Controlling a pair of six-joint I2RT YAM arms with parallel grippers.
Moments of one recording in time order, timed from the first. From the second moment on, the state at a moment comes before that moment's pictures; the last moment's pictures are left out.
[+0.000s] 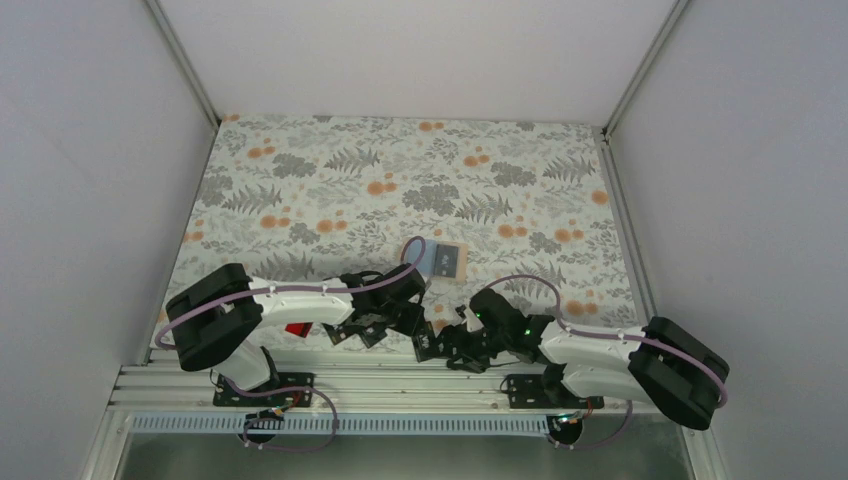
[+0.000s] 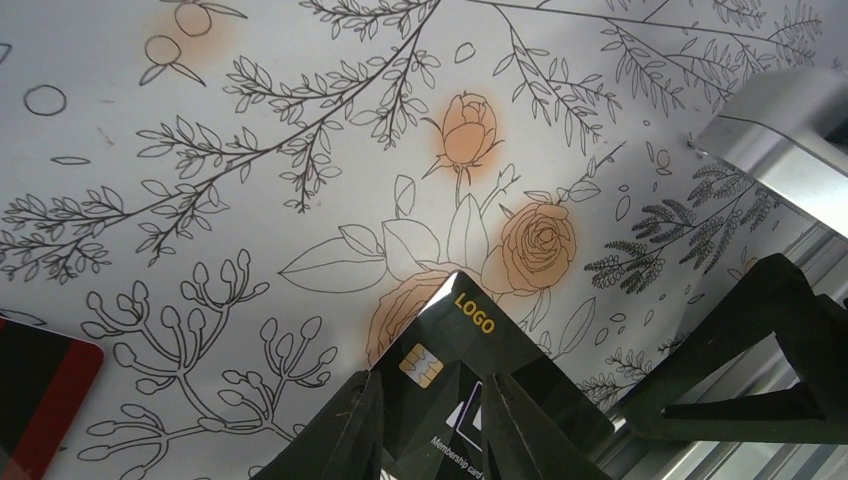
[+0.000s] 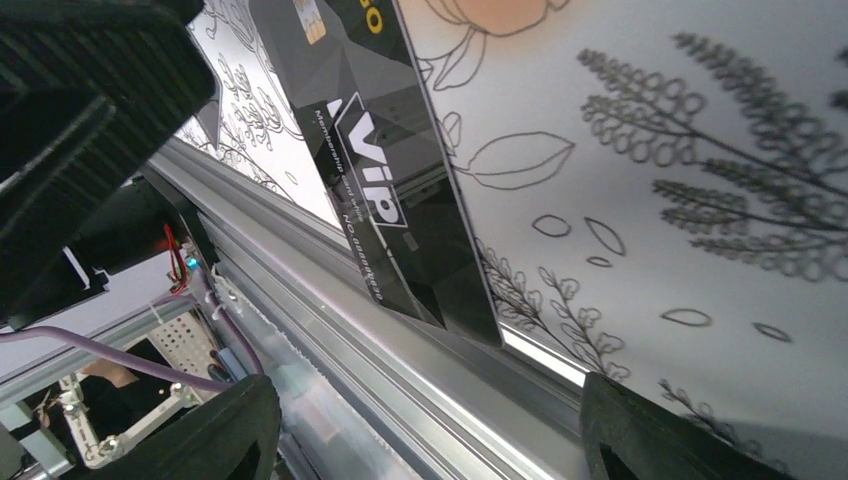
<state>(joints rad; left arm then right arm) -1.08 1.55 0.77 -0.27 0.13 -0.69 0.94 1.10 0.18 0.03 -0.58 1.22</state>
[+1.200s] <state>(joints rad) -1.08 1.58 0.70 -0.15 0.22 -0.69 0.94 1.16 0.22 0.17 -0.52 1.22</state>
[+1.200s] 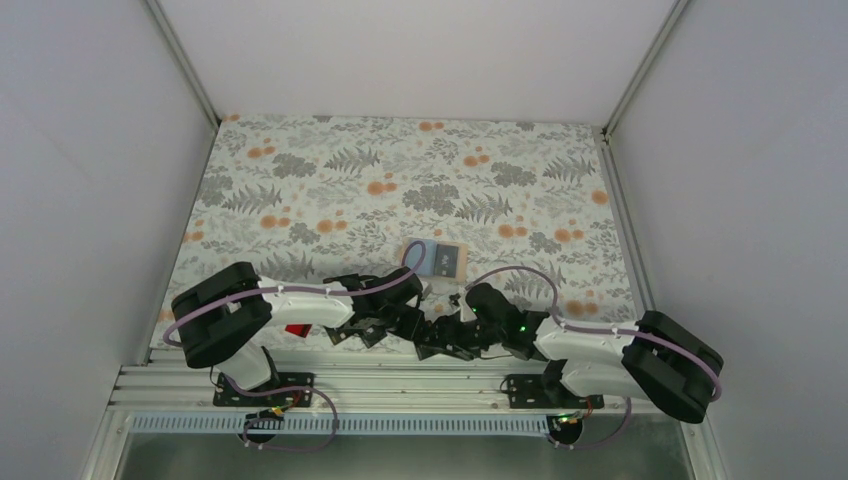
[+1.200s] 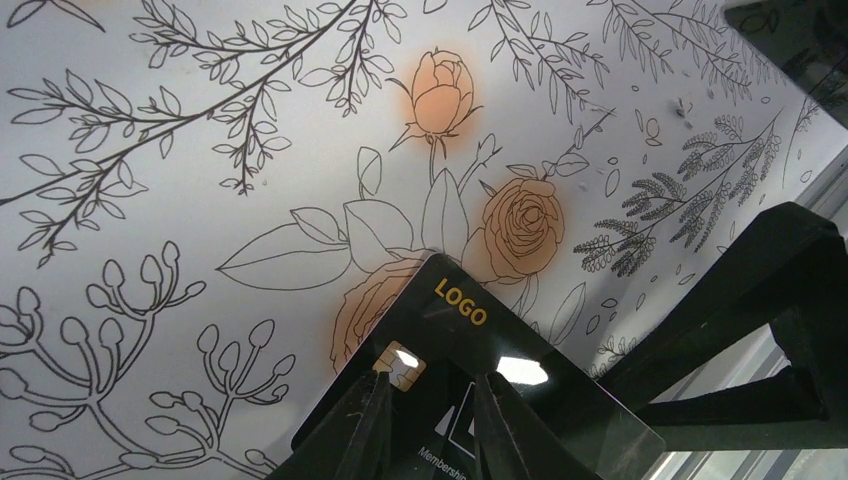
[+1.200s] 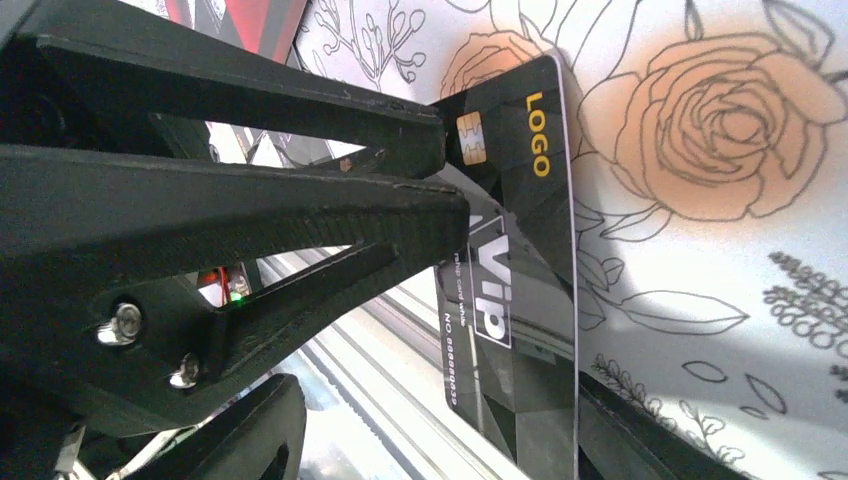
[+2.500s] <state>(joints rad) -0.93 1.28 0.80 -0.36 -0.02 -0.72 0.60 1.03 0.37 -0.07 -0.54 0.94</state>
